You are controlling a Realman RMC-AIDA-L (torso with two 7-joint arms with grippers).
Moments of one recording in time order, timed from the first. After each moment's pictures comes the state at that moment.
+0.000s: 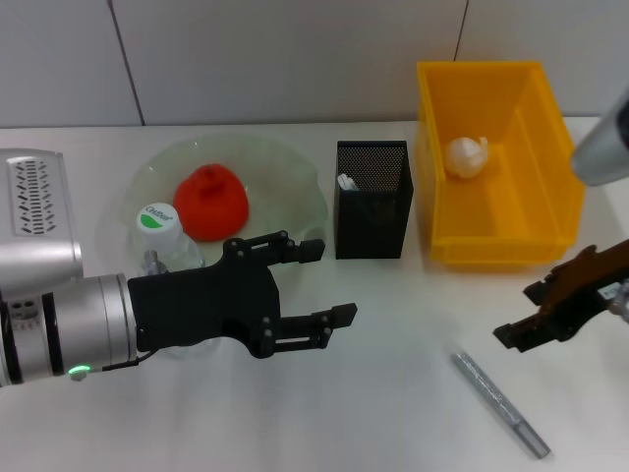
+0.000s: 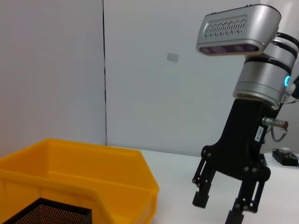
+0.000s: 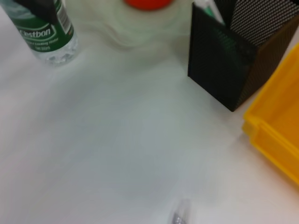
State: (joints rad) left arm -0.25 -2.07 1.45 1.03 1.45 1.28 -1.33; right arm 0.46 2.08 1.85 1.57 0.59 -1.66 2.43
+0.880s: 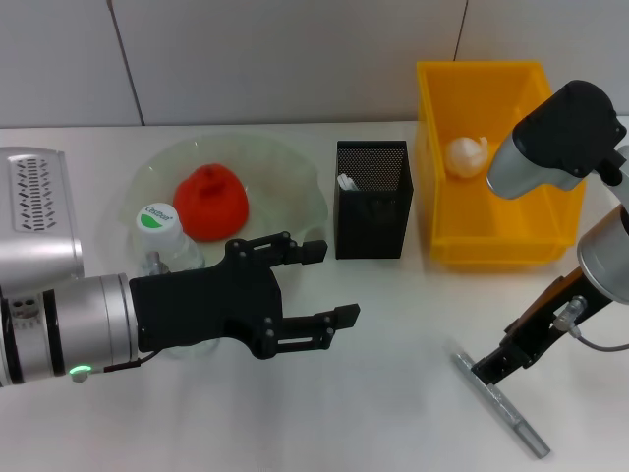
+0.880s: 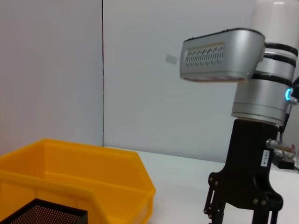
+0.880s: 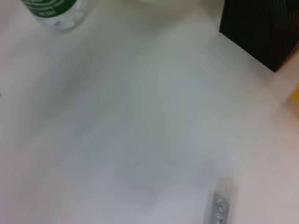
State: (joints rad) left arm -0.25 -2.07 1.45 1.04 1.45 1.28 -1.35; right arm 0.60 2.08 1.71 1.46 0.52 -1.73 2.68
